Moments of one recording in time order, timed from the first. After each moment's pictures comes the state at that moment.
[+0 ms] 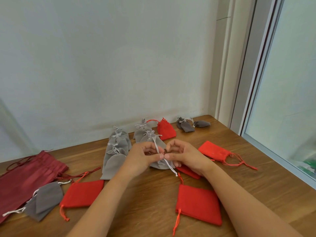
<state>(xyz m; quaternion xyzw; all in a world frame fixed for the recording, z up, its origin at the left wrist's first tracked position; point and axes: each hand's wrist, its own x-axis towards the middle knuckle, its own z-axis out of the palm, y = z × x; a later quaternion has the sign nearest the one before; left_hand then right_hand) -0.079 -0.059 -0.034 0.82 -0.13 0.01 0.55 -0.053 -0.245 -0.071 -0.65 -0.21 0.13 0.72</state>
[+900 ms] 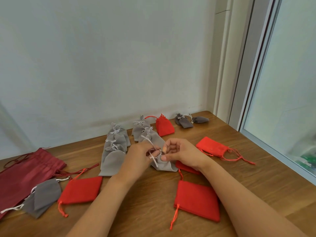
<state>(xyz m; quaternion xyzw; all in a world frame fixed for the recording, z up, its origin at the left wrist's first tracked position) -0.078 -0.059 -0.053 0.90 -0.20 0.17 0.34 -0.055 -0.240 -0.071 -0.69 -0.22 0.11 0.68</state>
